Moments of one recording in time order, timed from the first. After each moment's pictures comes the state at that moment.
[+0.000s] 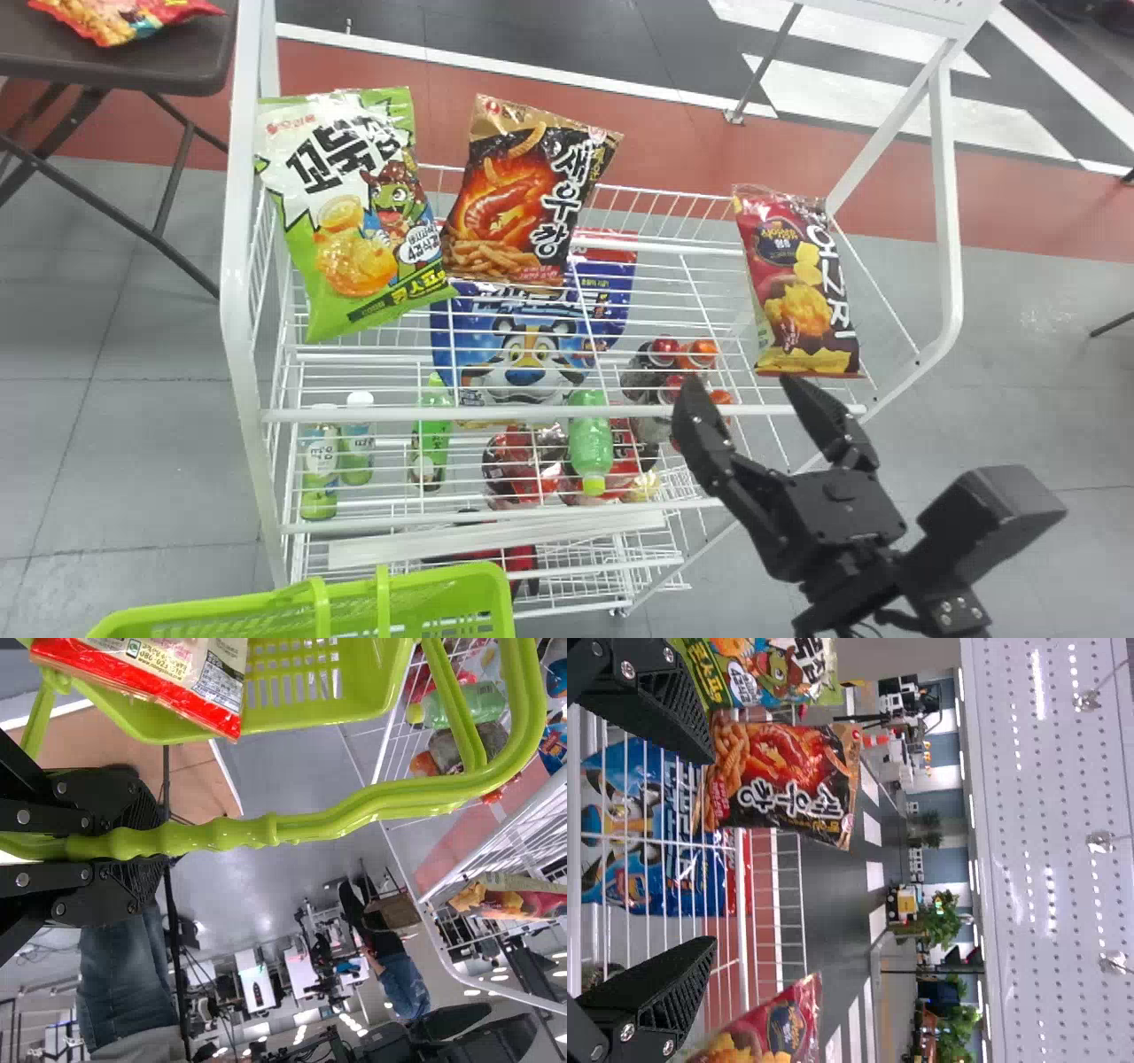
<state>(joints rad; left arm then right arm) 0.73 0.12 -0.08 -2.29 0.36 1.22 -0.83 0.93 -0.37 -0.15 -2.35 -0.42 -0.07 -0.11</state>
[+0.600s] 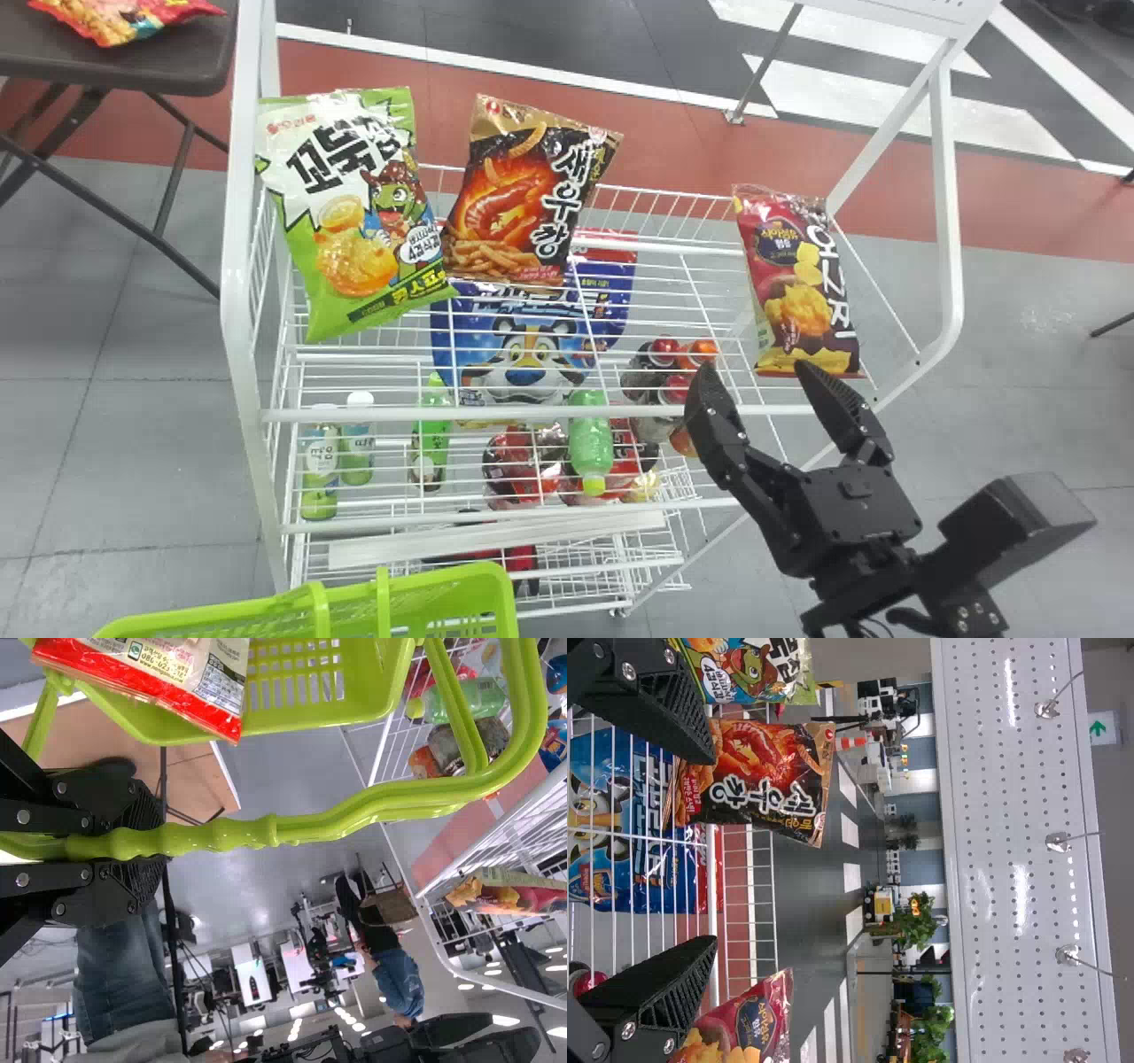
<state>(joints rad) 0.75 0.11 -0.08 -2.29 0.36 1.21 -0.84 0.94 -0.37 -0.15 -2.35 -0.40 -0.12 -0.09</state>
